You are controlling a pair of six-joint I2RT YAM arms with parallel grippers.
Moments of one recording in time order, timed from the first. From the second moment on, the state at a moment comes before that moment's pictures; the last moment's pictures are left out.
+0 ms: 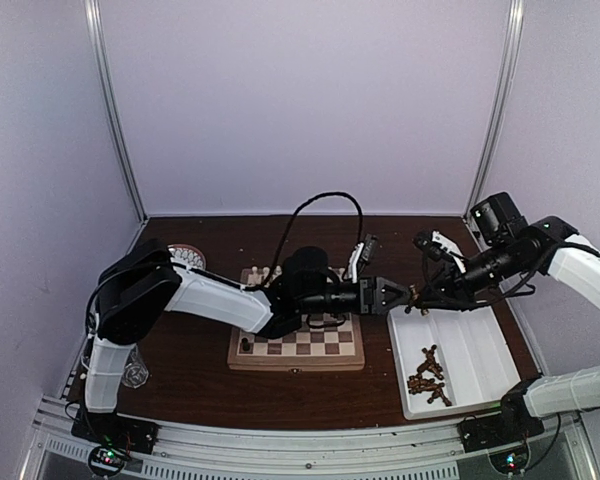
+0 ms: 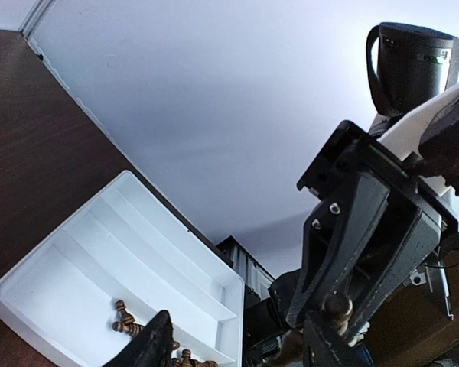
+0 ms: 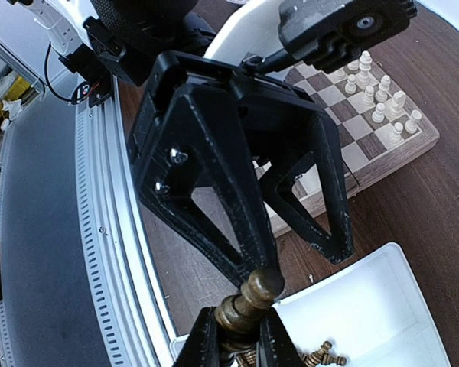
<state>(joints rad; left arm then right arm) -1.09 2.18 1.39 0.83 0.46 -0.86 0.41 1.11 1.05 -0.94 -0.70 -0.44</state>
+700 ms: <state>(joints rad) -1.08 2.24 1.36 1.03 0.50 -1.06 0.37 1.12 0.99 -0.94 -0.65 -0.51</state>
